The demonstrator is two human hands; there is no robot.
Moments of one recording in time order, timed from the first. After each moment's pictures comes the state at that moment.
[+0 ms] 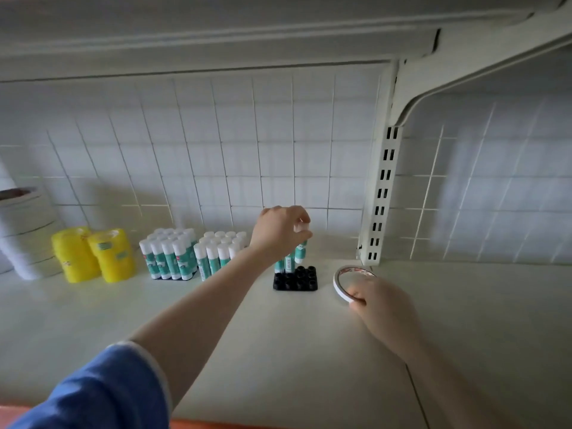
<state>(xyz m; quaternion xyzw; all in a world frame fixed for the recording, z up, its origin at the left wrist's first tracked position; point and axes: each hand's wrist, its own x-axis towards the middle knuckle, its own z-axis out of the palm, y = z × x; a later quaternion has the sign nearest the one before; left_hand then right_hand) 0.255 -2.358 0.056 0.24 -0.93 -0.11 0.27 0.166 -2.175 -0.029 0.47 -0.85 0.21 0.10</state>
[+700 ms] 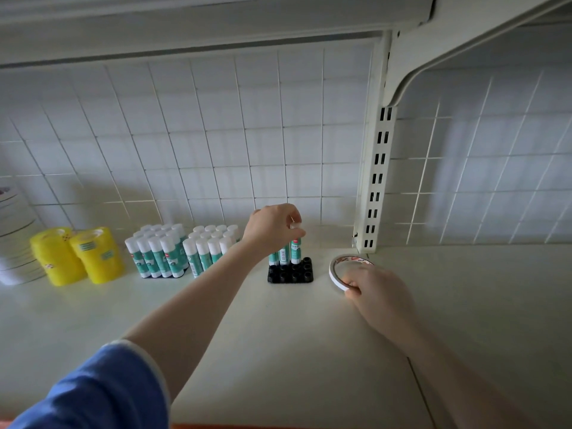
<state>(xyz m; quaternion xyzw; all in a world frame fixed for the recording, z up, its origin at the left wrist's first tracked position) 0.244 -2.372 0.044 0.25 -0.94 -0.14 0.20 0.165 -2.176 -0.028 0.48 -0.85 0.20 0.10</state>
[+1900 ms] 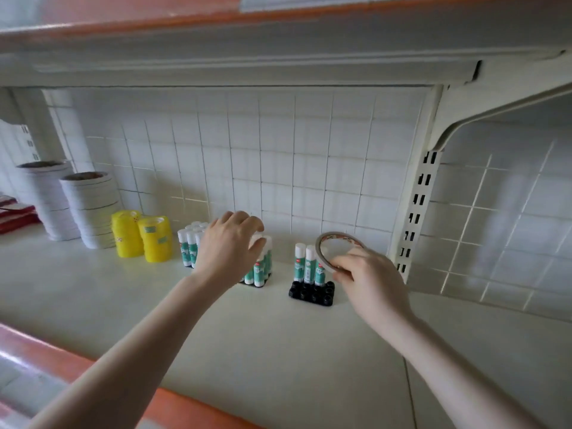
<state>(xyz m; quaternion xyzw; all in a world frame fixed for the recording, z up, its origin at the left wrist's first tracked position) 0.363 -2.360 0.056 0.31 -0.86 0.10 0.39 0.185 -2.208 0.040 0.59 -0.73 0.28 0.20</state>
